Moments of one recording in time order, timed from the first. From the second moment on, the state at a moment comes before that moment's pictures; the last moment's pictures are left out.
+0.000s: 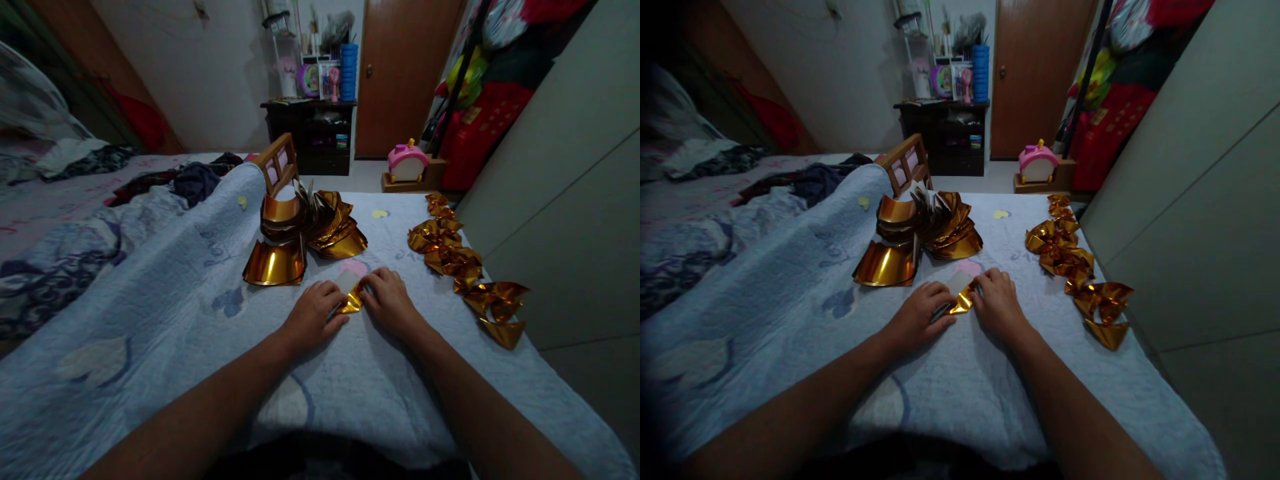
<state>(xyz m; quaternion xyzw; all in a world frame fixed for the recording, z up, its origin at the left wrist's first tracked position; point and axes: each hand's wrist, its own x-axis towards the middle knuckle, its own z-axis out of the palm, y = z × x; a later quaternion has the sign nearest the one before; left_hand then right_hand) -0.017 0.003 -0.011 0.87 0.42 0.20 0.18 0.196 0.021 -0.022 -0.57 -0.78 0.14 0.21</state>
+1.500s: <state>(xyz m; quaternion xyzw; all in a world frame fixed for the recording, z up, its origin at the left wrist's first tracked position) 0.001 0.005 0.000 0.51 0.41 0.43 0.62 0.188 0.009 -0.005 -0.40 -0.49 0.68 0.37</state>
